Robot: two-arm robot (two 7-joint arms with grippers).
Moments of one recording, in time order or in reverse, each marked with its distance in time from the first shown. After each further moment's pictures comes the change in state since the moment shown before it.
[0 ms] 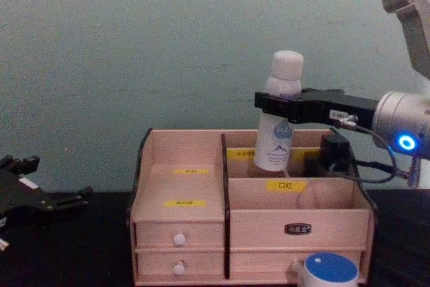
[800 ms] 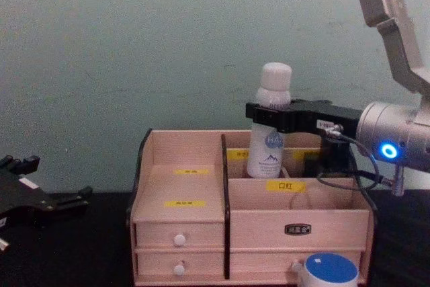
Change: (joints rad) left arm 0.000 0.000 0.000 0.000 0.000 0.000 0.000; right arm 0.043 -0.049 0.000 0.109 -0.019 -0.022 0.012
